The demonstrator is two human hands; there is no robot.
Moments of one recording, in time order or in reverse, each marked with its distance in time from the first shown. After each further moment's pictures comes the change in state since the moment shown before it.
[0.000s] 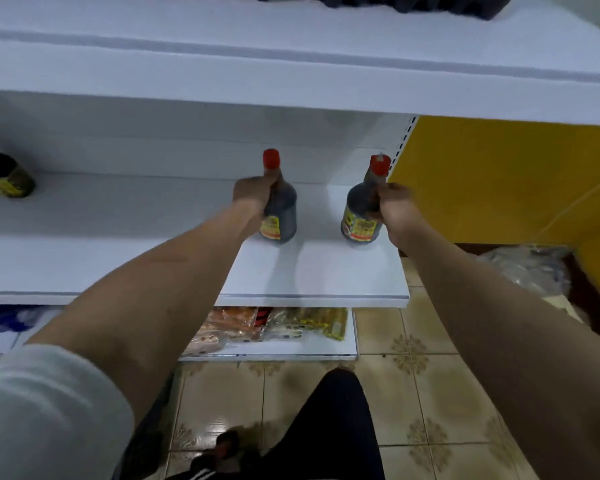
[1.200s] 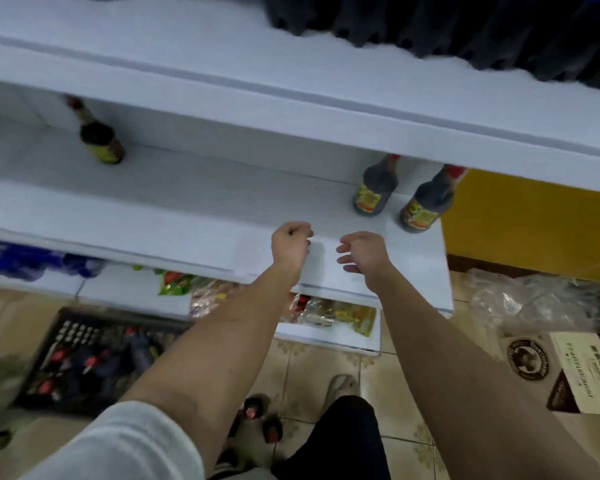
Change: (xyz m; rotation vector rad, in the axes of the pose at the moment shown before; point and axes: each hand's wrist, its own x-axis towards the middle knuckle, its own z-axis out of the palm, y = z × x) left_hand -0.067 -0.058 -0.089 -0.162 0.099 -0.063; right_hand -0.124 0.007 0.126 -0.158 -0.300 0.165
